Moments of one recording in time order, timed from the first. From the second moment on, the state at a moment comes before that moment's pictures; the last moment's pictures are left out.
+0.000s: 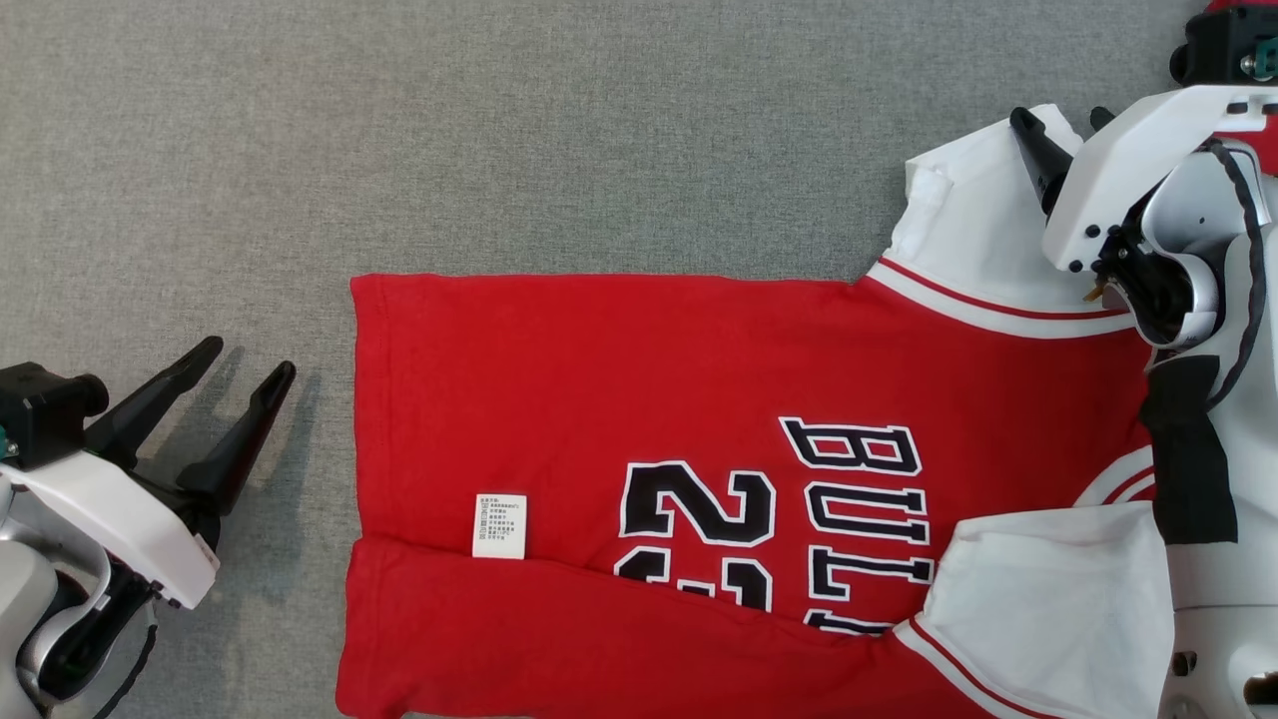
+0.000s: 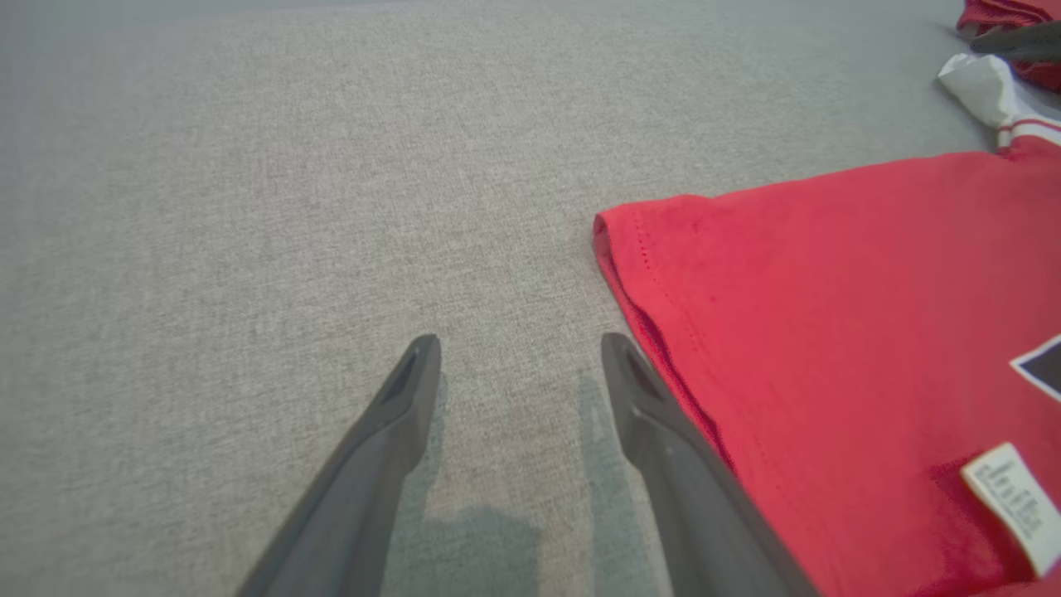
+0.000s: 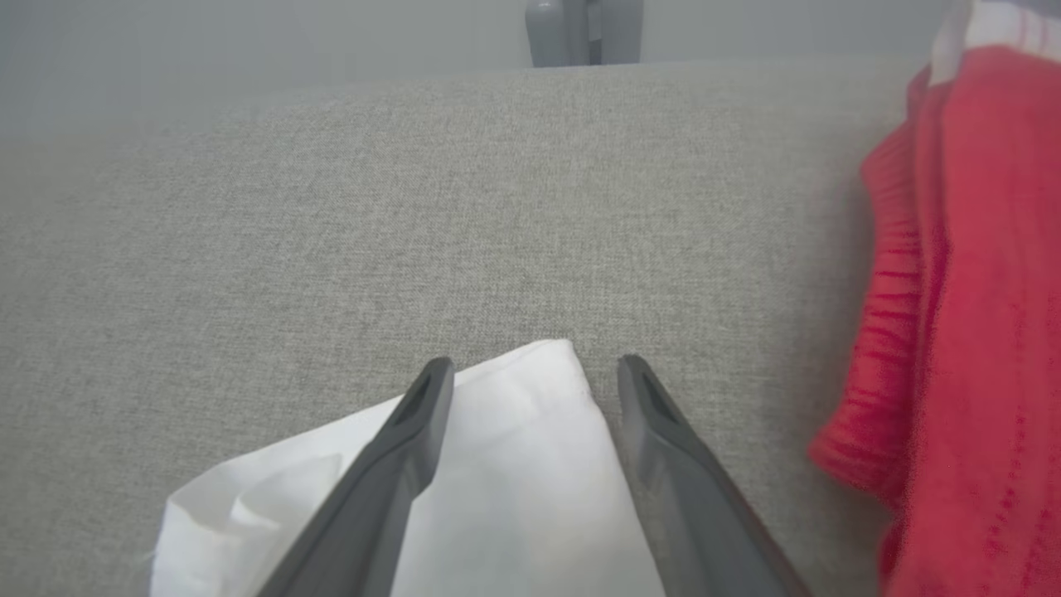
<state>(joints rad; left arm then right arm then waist) -0.48 0.82 -0.76 0.21 -0.99 -0.10 -0.18 -0.86 -0.05 -0.12 0.53 0.12 0.13 0.54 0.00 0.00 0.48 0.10</state>
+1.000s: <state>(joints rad) -0.69 0.74 -0.88 0.27 -1.00 -0.13 -0.10 -0.95 -0.05 -0.05 0.65 0.17 0.13 0.56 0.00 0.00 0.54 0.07</state>
